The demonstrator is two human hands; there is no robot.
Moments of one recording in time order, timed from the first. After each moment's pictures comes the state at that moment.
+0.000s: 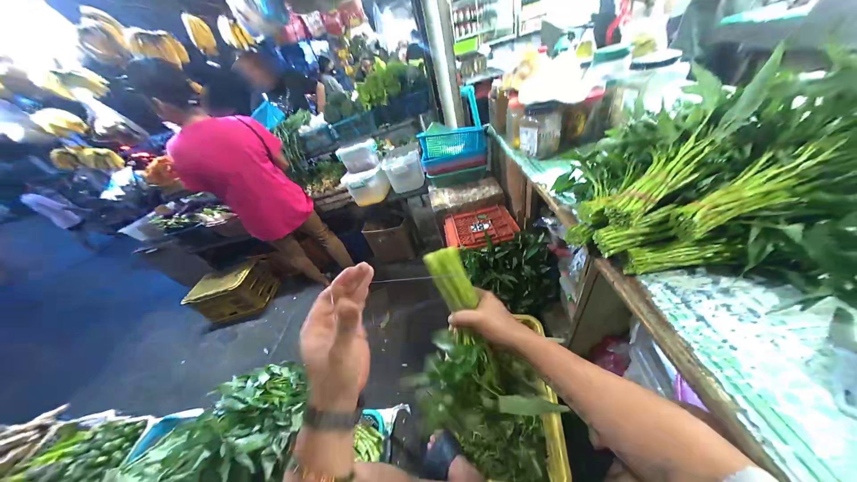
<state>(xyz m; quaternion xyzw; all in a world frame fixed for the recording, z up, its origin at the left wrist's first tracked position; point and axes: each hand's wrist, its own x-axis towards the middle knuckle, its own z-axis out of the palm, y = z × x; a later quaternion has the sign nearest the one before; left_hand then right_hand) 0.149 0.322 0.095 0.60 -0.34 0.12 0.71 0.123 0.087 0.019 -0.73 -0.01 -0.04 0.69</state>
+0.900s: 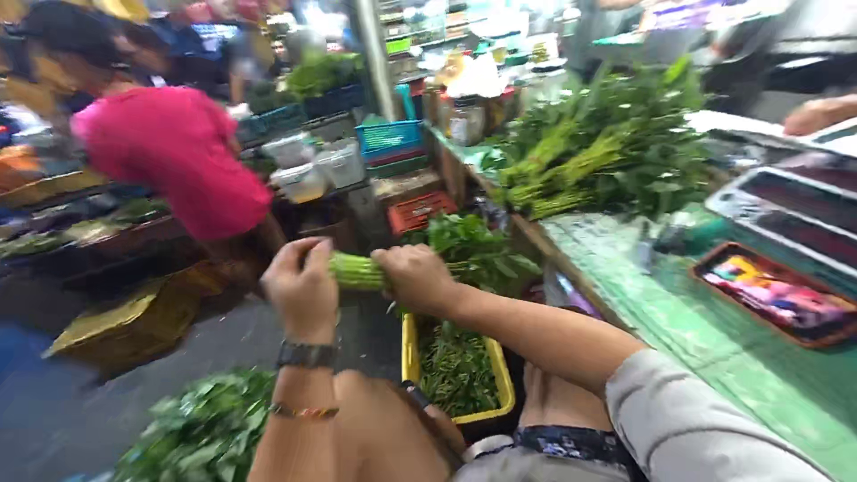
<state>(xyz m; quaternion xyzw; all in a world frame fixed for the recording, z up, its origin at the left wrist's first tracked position) 0.117 0.326 0.114 0.76 -0.24 0.20 0.57 0.059 0.160 0.066 -0.93 -0.07 -0.33 0.12</state>
